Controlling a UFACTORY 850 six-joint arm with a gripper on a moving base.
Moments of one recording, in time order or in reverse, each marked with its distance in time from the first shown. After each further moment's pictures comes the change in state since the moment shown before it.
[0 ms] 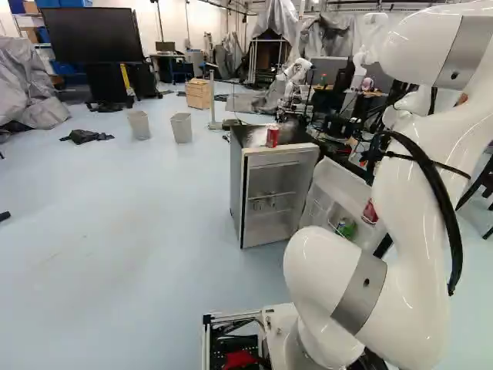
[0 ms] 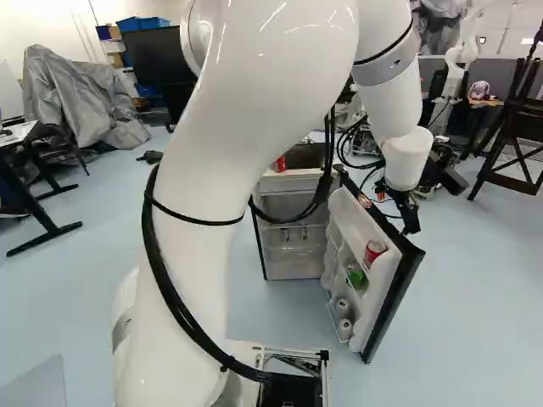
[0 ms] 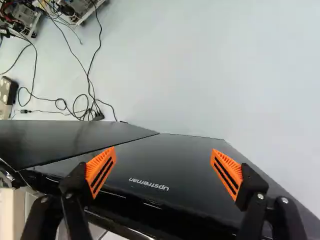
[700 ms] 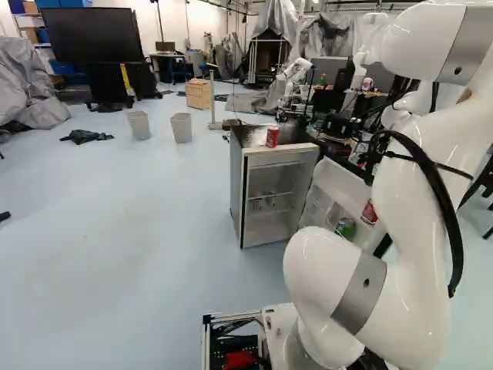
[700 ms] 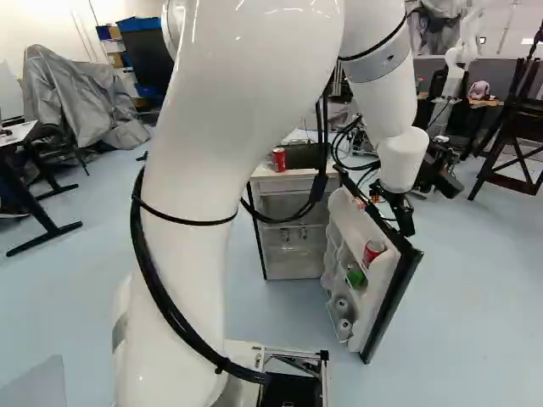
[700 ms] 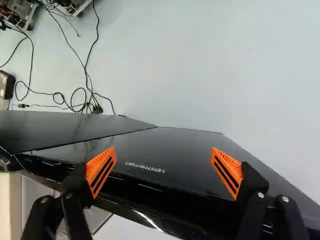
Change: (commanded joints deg) arm 0.2 3.0 4.1 -0.1 -0.3 0.0
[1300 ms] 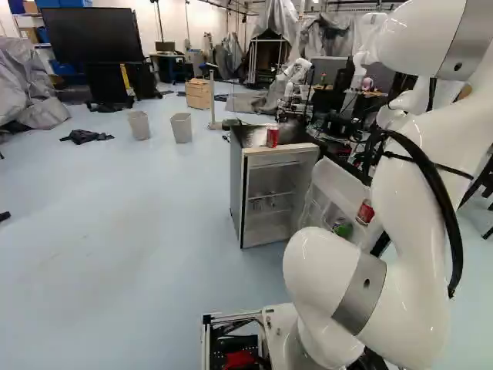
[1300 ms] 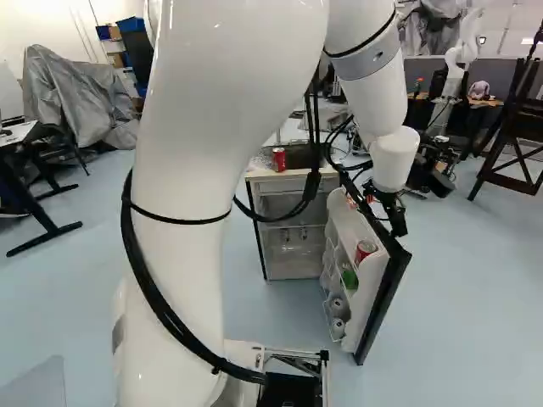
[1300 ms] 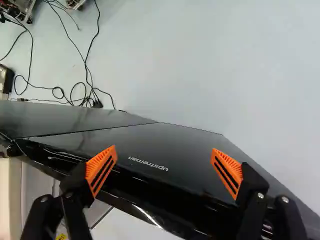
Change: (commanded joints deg) arm 1.4 2.0 2.7 0.0 0.0 0.0
